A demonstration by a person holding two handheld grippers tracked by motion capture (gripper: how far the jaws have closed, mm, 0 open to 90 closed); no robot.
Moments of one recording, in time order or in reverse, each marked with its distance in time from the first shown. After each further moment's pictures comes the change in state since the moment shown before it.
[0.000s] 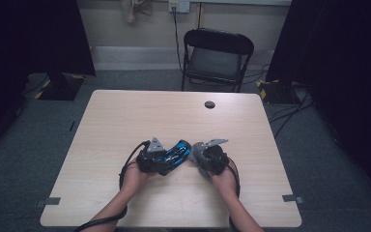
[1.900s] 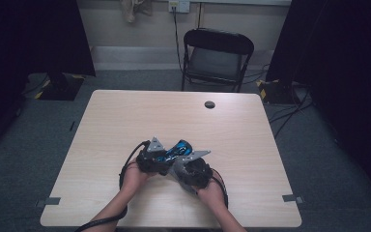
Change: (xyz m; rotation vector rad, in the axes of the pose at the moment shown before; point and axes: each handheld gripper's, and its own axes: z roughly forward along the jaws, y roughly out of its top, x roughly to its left) left arm 0.000 0.000 0.000 0.004 0.001 -0.005; right arm 0.064 -0.004 0.000 0.002 0.193 -0.111
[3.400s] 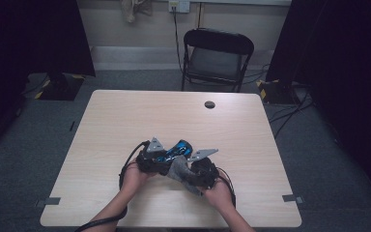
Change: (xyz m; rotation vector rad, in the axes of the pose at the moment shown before) left arm 0.000 -0.001 0.000 -0.015 0.011 0.001; right arm -0.001 0.003 -0.032 -0.031 0.069 -0.022
